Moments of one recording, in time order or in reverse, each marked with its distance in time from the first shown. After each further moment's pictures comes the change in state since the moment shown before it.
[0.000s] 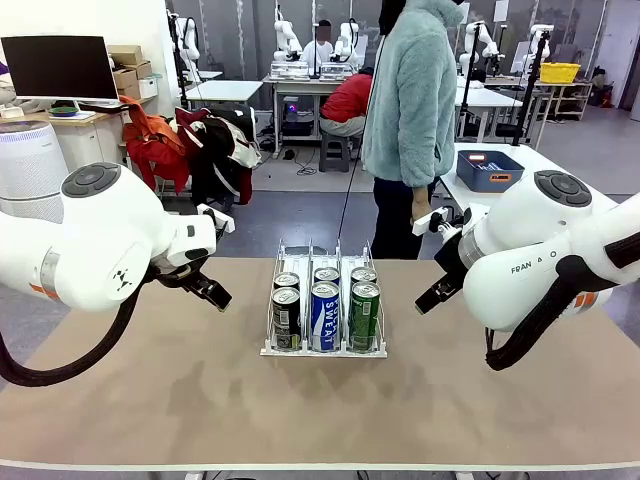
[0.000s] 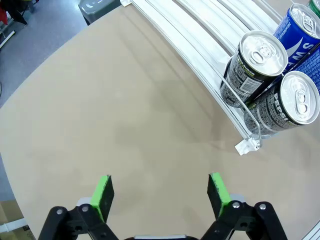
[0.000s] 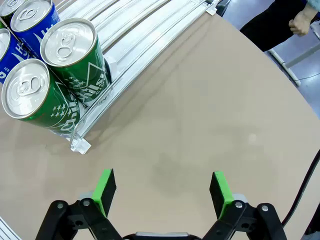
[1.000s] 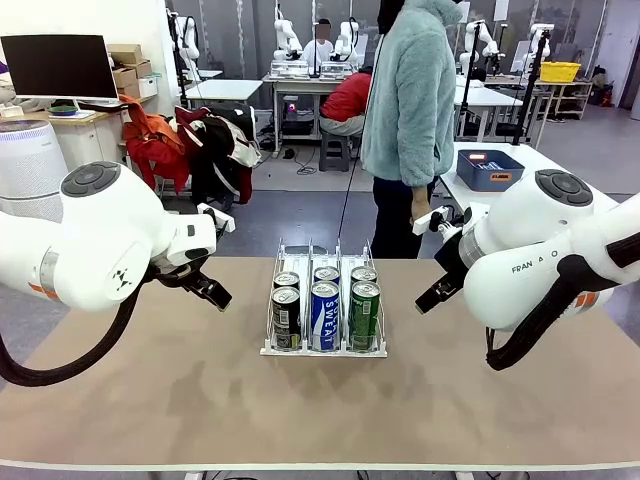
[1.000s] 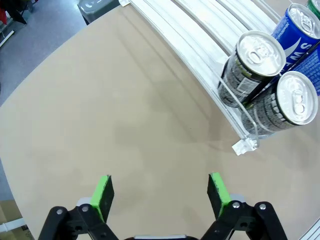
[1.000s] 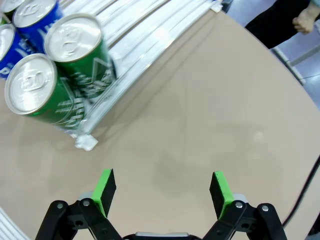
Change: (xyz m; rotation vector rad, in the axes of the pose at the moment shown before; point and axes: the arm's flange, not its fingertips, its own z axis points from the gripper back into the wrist) left arm 0.002 -0.004 0.002 -0.008 0.001 0.003; right arm -0.001 0.005 0.001 0.034 0.018 0.003
